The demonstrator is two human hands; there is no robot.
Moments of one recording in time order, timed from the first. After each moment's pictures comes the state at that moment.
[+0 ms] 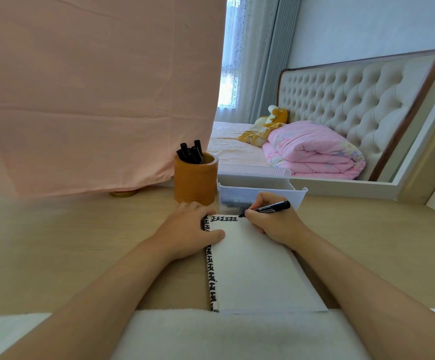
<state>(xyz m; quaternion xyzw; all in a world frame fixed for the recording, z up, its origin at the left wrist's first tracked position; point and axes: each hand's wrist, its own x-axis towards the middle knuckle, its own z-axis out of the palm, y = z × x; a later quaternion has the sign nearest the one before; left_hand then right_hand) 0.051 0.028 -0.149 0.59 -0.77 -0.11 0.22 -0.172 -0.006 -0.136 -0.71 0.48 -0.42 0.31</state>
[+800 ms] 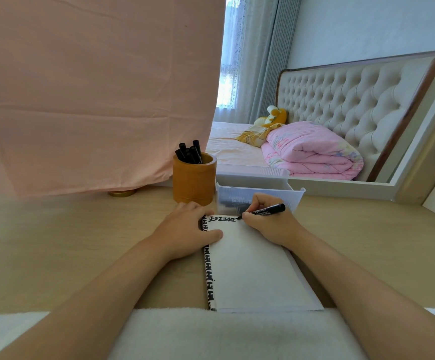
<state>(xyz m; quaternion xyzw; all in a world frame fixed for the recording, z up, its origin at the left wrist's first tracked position) 0.050 0.028 -0.149 0.59 -0.77 -0.12 0.22 -0.174 -0.010 -0.139 -0.75 0.46 -0.40 0.25</state>
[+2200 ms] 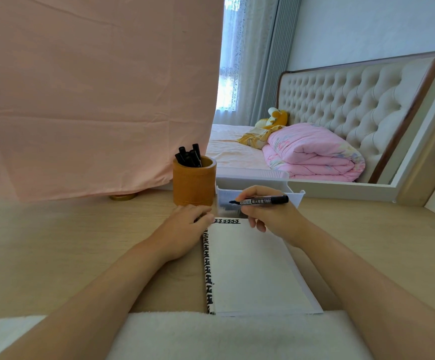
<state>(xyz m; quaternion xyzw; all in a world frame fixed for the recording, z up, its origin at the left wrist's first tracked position) 0.055 0.028 -0.147 0.57 -0.75 -0.17 0.29 -0.172 0.005 -0.110 -0.73 0.38 -0.41 0.40</state>
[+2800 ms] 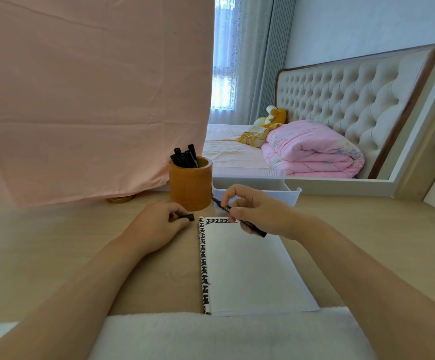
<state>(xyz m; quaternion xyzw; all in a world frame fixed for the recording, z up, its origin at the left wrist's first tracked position) 0.091 0.024 -0.139 0.60 -0.73 -0.11 0.29 -0.164 0.014 -0.088 -0.80 0.39 -0.22 0.39</state>
